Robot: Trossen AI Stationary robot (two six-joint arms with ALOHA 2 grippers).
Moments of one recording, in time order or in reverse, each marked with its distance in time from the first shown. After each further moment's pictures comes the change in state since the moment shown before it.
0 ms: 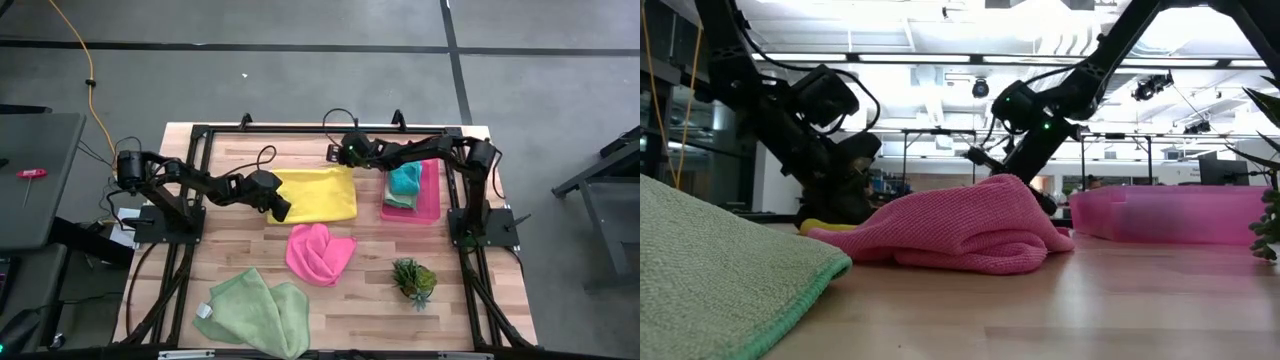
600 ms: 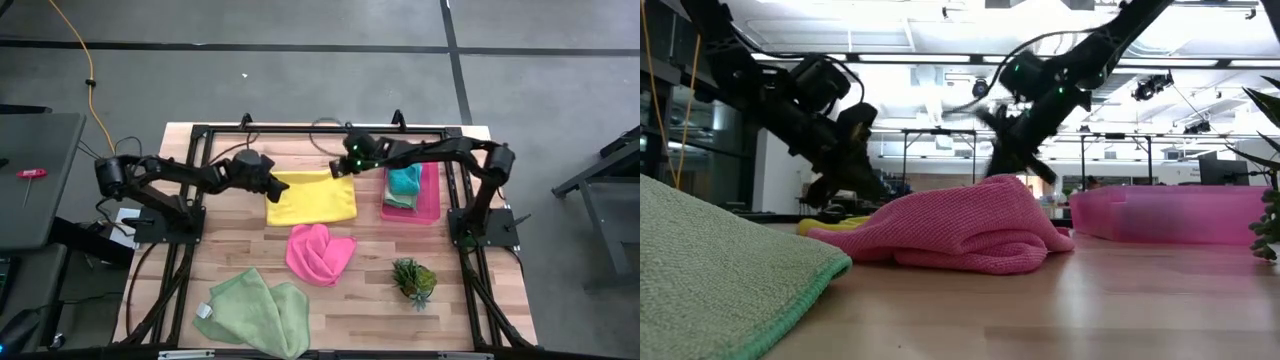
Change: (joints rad) left arm 0.211 -0.170 -0.002 -0.014 0.149 0.071; right arm 0.031 -0.152 0.000 -0.191 -0.224 -0.354
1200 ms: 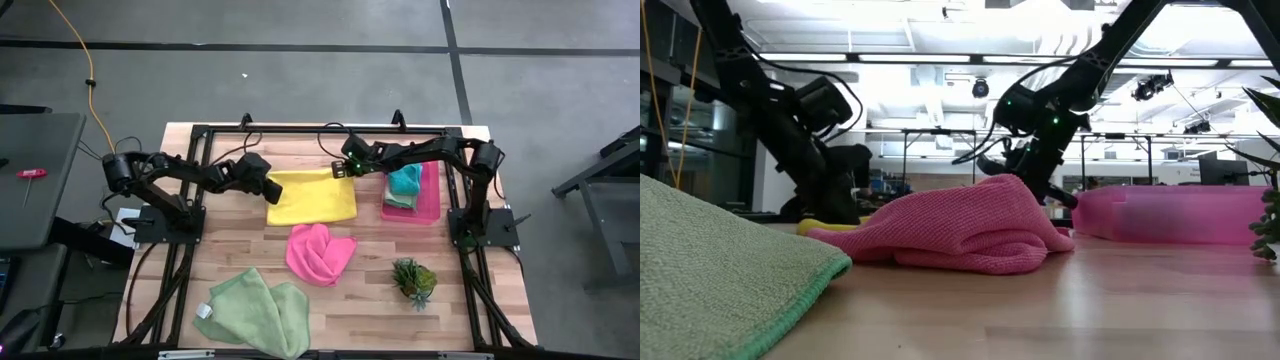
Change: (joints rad) left arm 0.031 0.081 0.005 -0.175 -0.172 0.045; right arm -0.003 0.115 0.000 -0.067 0.199 0.106
